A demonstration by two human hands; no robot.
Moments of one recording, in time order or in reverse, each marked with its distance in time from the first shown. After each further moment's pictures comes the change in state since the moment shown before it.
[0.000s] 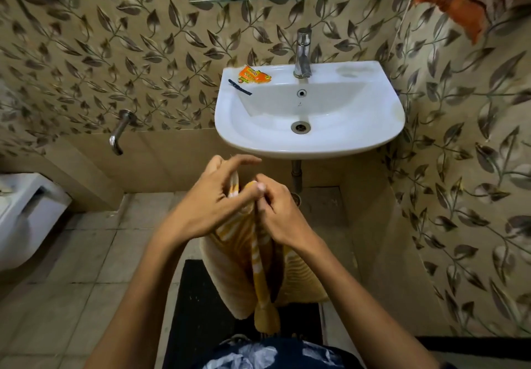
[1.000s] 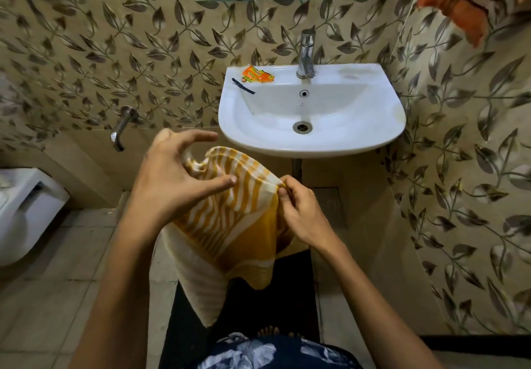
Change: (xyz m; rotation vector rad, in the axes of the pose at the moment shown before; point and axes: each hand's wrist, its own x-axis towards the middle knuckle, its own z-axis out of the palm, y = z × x) left_hand -0.024 0.009 -0.045 0.121 0.390 -0.142; right_hand -0.017 0.025 -0.016 -0.091 0.069 0.129
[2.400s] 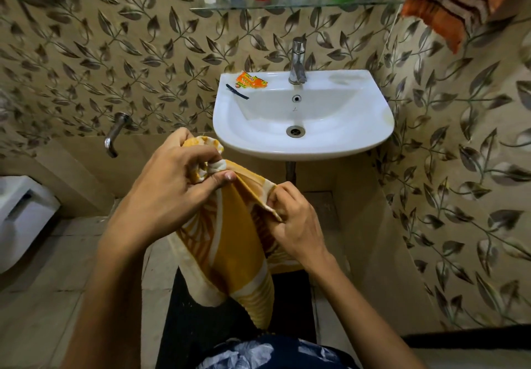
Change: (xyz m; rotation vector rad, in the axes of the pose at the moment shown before) left_hand -0.017 0.020 -0.012 0.066 -0.103 0.194; right_hand -0.023 -0.007 0.013 -0.287 0.174 -0.179
